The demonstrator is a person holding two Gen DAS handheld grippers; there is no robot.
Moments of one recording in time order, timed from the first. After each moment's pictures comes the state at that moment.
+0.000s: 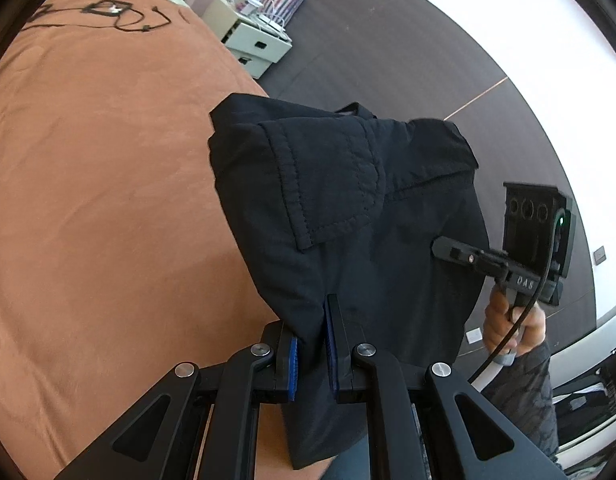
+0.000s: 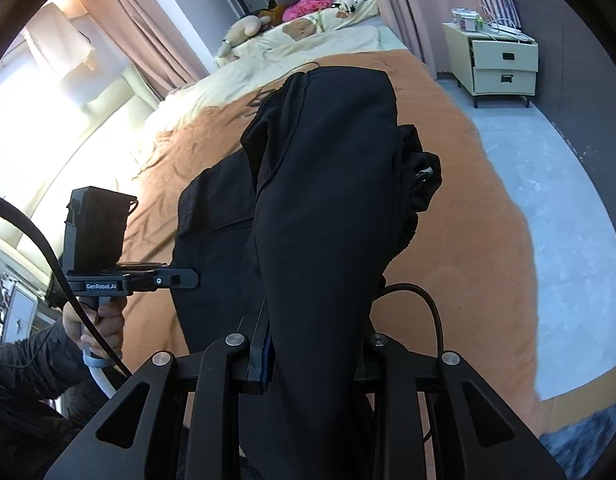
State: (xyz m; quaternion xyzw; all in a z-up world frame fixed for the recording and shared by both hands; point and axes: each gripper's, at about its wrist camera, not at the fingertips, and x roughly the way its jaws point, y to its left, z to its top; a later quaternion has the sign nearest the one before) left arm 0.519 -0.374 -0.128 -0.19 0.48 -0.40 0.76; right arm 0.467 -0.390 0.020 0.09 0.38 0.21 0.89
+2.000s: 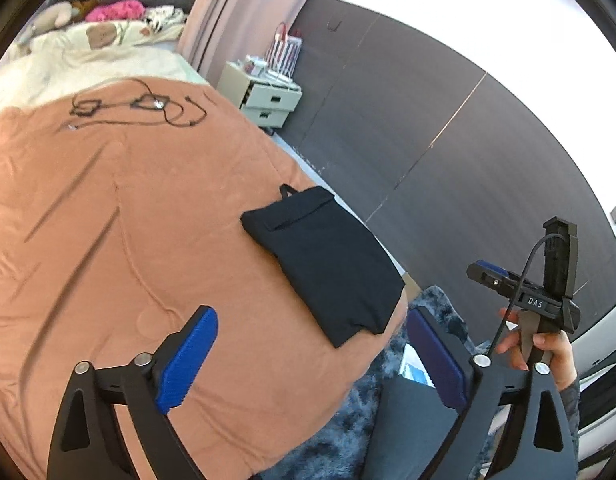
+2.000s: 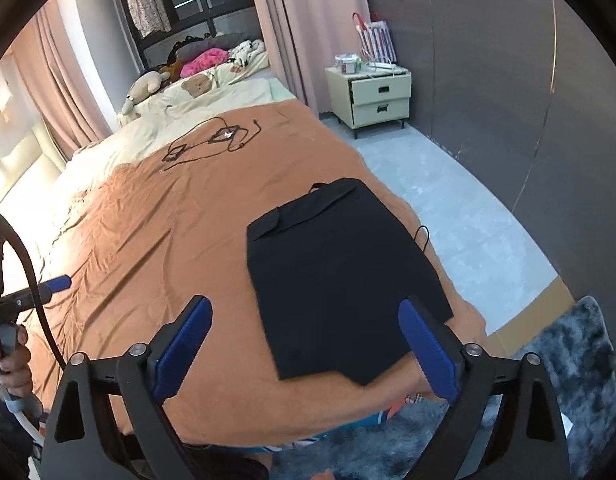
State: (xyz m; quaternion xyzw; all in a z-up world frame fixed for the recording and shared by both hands) left arm 0.382 -0.255 0.017 -0.10 0.41 -0.34 0.84; right arm 0.205 -0.265 0.103 0.12 0.32 -0.02 0.94
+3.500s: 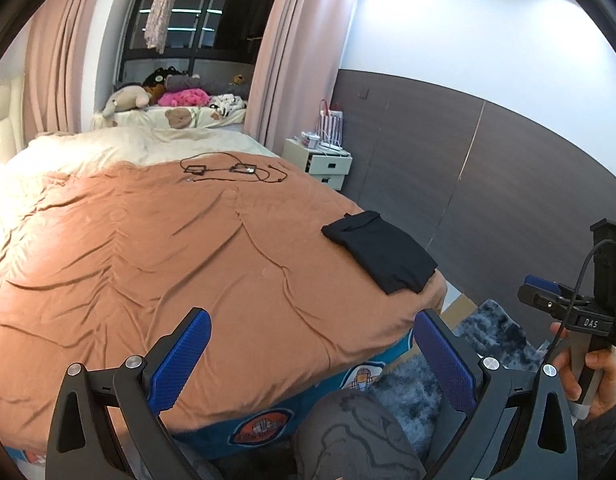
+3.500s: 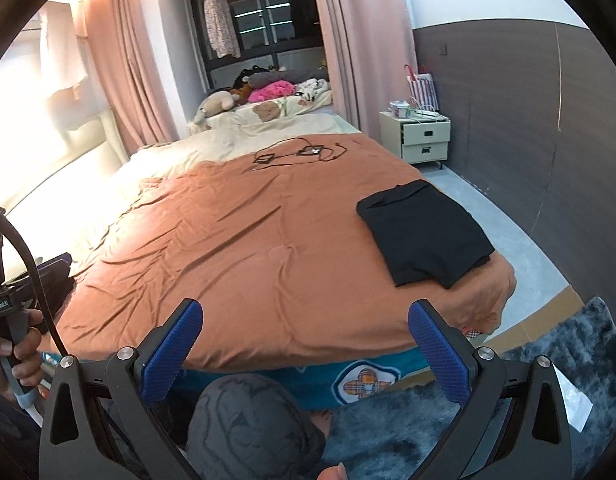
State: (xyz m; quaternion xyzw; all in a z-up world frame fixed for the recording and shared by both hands) left arm 0.122 -0.117 0.036 -0.05 0.28 -0.22 0.93; right arm -0.011 -0.126 0.055 0.09 0.23 0.04 0.97
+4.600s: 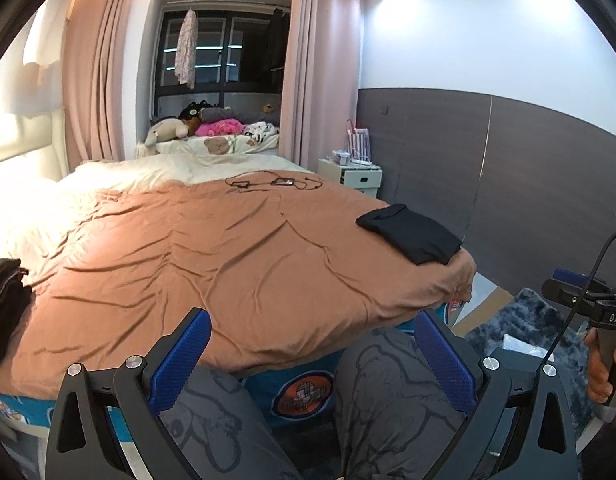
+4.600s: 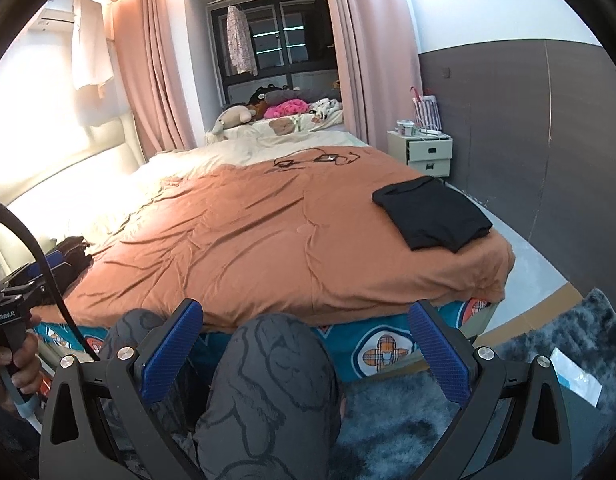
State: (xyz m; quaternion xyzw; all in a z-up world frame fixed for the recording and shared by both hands) left arm -0.005 -0.088 -0.018 0.00 0.23 -0.15 0.96; right arm -0.116 -0.073 -0.035 0.07 0.18 0.04 0.98
